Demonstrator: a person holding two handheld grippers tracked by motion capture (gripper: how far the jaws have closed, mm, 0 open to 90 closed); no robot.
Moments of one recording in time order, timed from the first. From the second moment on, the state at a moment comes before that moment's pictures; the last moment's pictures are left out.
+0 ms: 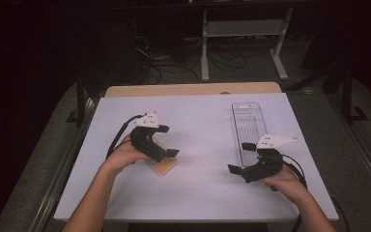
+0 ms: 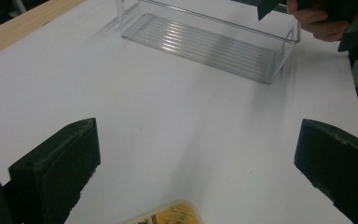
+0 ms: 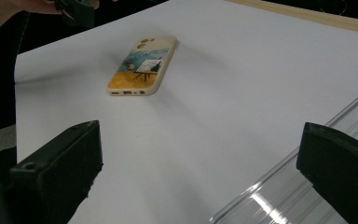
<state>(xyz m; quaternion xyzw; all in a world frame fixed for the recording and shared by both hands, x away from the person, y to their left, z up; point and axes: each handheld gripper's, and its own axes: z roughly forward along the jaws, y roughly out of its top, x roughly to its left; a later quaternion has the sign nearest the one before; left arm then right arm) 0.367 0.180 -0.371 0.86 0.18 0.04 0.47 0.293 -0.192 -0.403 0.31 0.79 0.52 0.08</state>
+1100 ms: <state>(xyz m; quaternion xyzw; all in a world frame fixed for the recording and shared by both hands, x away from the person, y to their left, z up) 0.381 0.166 -0.401 0.87 0.24 0.03 0.43 0.292 -0.191 -0.403 0.31 0.80 0.51 0.08</state>
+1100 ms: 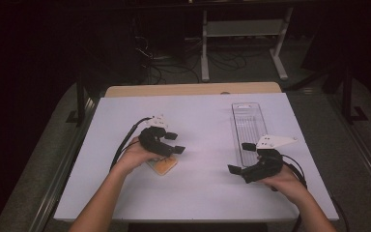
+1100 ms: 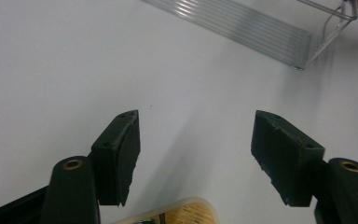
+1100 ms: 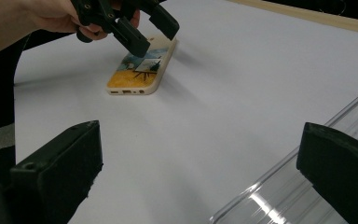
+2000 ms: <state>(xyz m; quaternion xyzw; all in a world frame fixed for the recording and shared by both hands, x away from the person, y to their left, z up) 0.379 0.155 -0.424 0.90 0.24 0.02 0.36 0.292 -0.191 -0.403 0.31 0.80 0.51 0.08</state>
